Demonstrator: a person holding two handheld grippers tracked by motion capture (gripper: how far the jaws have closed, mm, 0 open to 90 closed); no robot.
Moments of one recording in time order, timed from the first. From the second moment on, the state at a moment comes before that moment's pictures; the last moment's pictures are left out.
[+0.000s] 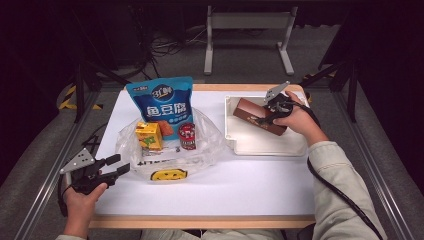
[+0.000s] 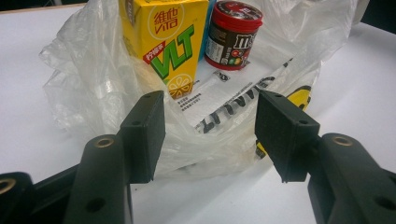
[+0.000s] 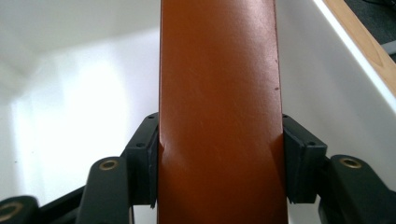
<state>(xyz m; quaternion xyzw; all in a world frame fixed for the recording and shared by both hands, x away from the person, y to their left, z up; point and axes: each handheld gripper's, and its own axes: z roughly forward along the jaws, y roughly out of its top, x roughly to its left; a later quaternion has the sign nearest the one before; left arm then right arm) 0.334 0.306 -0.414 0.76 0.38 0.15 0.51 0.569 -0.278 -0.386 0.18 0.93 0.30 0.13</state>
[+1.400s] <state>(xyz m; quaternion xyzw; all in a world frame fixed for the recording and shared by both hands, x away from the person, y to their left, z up) 0.351 0.289 -0.409 0.77 0.34 0.15 0.51 0.522 -0.292 -0.361 0.22 0.89 0.38 0.16</state>
